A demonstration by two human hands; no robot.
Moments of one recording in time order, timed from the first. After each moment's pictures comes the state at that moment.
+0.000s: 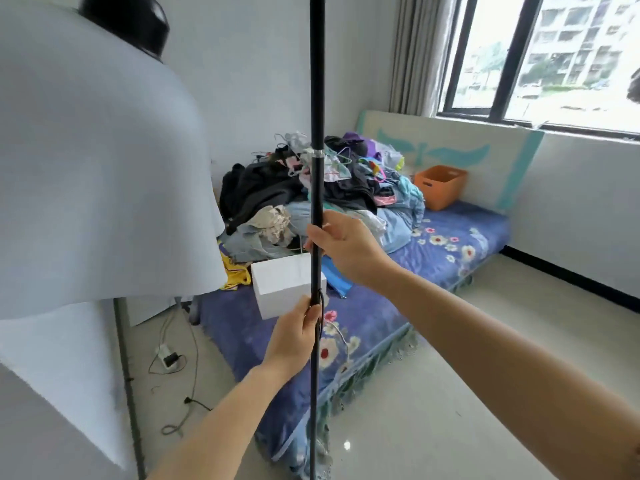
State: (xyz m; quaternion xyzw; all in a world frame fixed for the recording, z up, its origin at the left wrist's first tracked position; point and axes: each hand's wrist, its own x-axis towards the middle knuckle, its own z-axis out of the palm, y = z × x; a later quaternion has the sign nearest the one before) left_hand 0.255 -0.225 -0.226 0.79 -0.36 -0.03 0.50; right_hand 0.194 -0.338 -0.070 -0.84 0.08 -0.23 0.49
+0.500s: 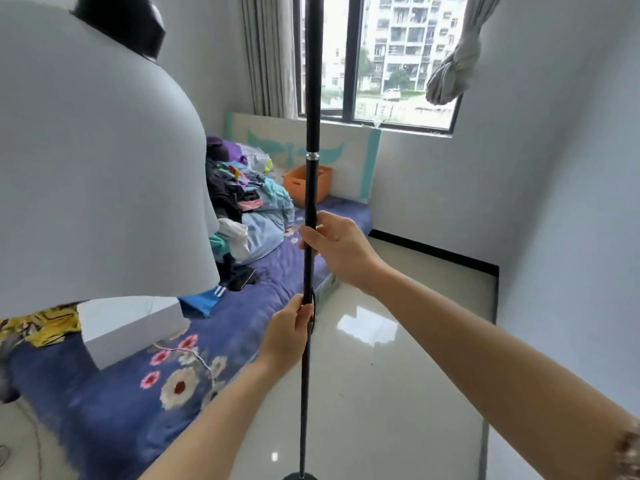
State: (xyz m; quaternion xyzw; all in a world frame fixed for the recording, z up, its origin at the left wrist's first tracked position) left_hand 0.055 -0.496 -0.228 0.73 -0.48 -0.10 0.48; right_hand -0.032 -0.579 -0.079 -0.80 0.24 -0.34 0.43
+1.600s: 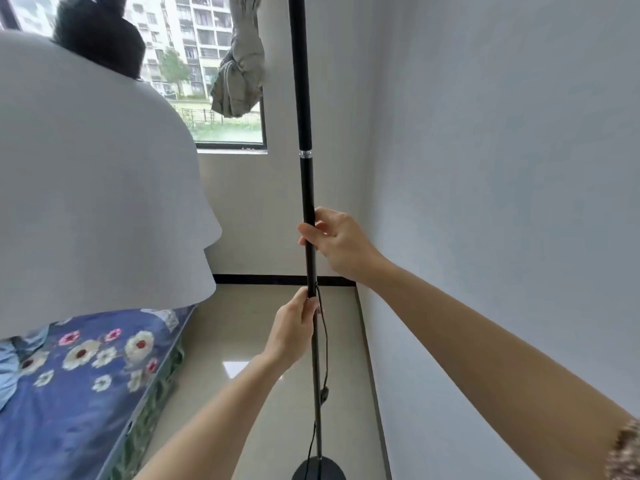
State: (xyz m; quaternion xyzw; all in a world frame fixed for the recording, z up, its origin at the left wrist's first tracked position) left_hand -0.120 -1.162 -0.224 0.55 -0.64 -0.30 0.45; right_hand -0.232 -1.168 -0.065 -0.73 0.44 -0.42 0.31
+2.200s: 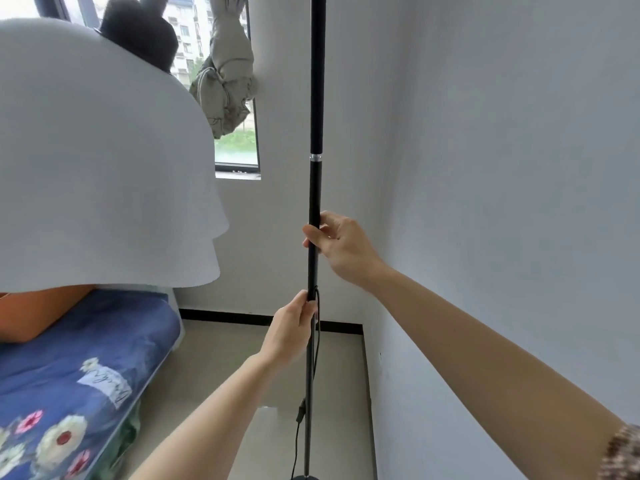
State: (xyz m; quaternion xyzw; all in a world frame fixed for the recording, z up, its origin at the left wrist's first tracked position) left_hand -0.166 -1.517 -0.208 0.58 -0.64 -0.26 0.43; right_hand -0.283 -1.536 -0.059 -0.73 0.42 -0.43 0.32
